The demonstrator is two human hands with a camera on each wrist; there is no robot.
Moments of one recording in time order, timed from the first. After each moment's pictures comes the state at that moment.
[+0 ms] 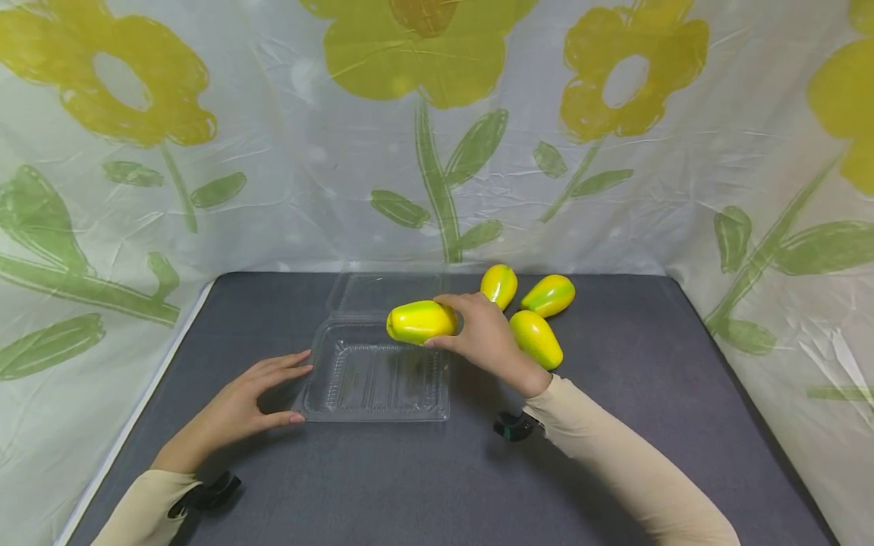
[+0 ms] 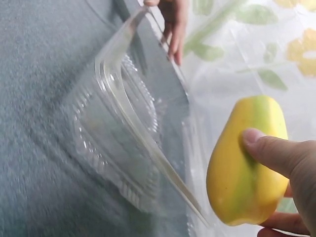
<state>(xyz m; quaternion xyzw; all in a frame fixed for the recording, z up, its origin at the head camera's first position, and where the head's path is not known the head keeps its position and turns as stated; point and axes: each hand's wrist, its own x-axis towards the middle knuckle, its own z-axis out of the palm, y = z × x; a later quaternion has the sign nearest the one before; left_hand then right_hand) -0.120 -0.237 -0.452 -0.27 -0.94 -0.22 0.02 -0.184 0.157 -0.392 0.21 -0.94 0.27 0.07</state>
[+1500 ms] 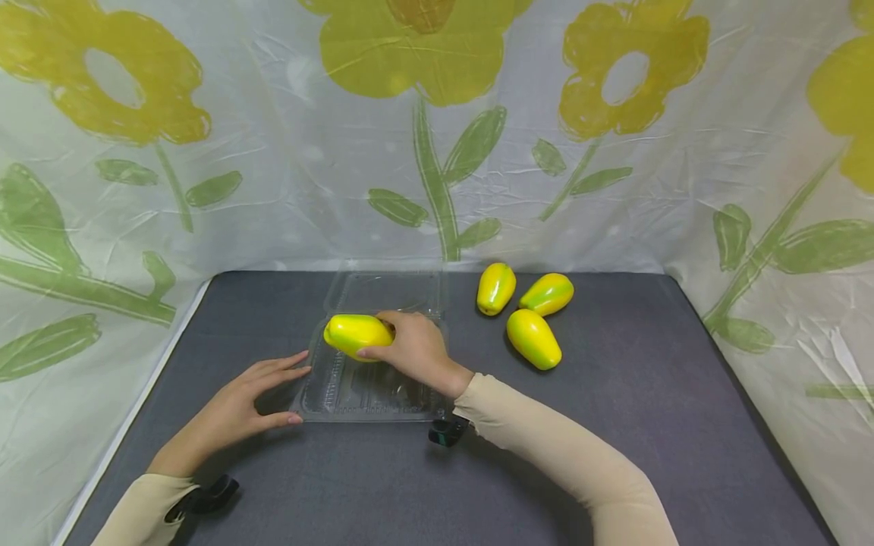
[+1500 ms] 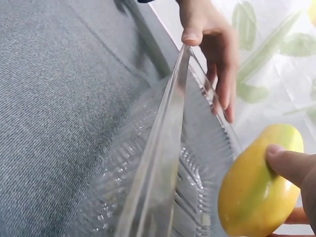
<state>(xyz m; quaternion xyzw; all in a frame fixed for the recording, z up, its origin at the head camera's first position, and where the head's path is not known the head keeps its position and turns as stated) -0.118 -0.235 -0.450 -0.26 -0.94 -0.22 0.03 -0.186 0.065 -0.419 0.20 -0.93 0.30 0.02</state>
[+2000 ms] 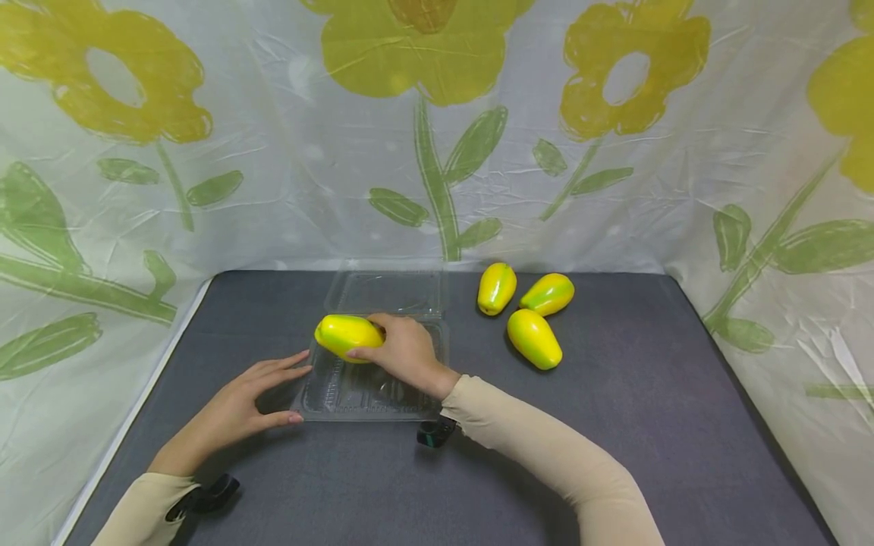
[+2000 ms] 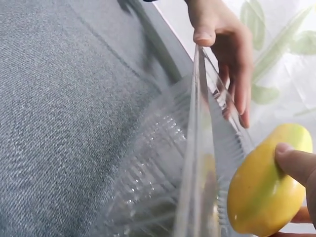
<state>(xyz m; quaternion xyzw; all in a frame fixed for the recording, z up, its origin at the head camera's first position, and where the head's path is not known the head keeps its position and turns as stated) -0.119 -0.236 -0.451 -0.26 -0.94 -0.22 0.02 -0.188 0.049 -0.429 0.20 -0.92 0.34 0.00</state>
